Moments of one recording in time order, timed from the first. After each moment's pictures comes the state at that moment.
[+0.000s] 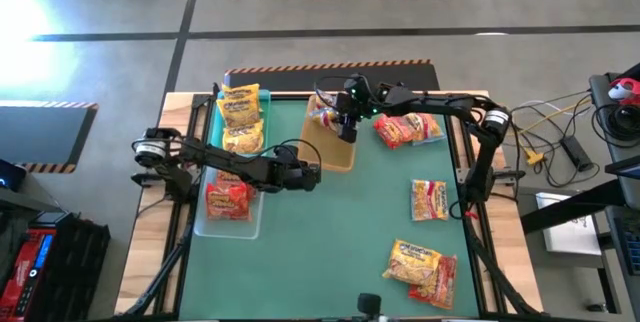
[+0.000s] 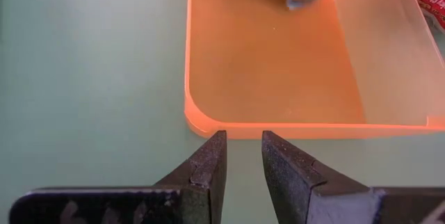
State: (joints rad) left arm -0.05 1.74 1.01 -0.37 -0.65 -1.34; right arm -0.54 1.83 1.30 -0.24 -0.19 -0.33
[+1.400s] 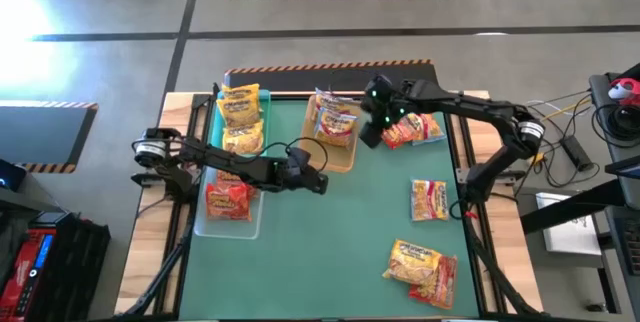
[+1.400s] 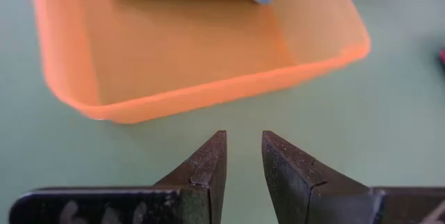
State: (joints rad) left arm -0.05 1.74 1.01 -0.21 -0.47 -1.08; right arm -0.51 1.57 1.27 -0.80 -0.23 0.12
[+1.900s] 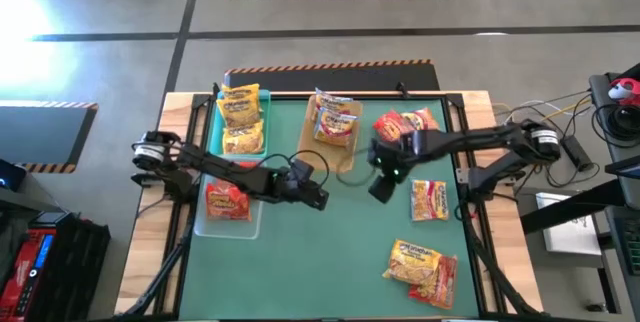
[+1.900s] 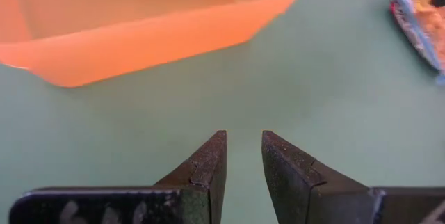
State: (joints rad) left arm -0.15 1.74 1.01 -0.18 -0.45 -1.05; right arm -0.10 1.44 1.00 -0.83 -0.20 0.59
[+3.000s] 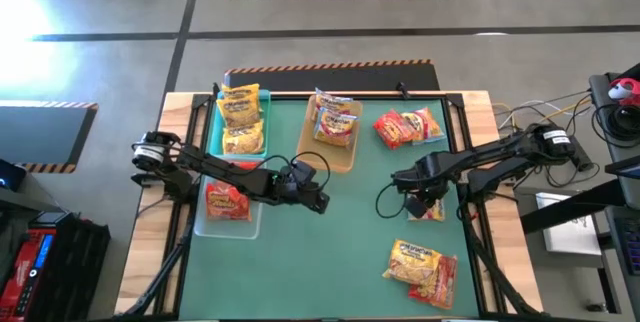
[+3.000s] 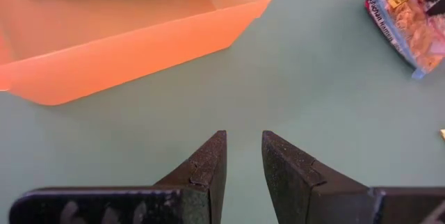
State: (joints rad) left arm -0.16 1.74 1.01 -0.14 -0.46 -0.98; right arm 0.07 1.34 0.71 -1.10 -0.13 0.90
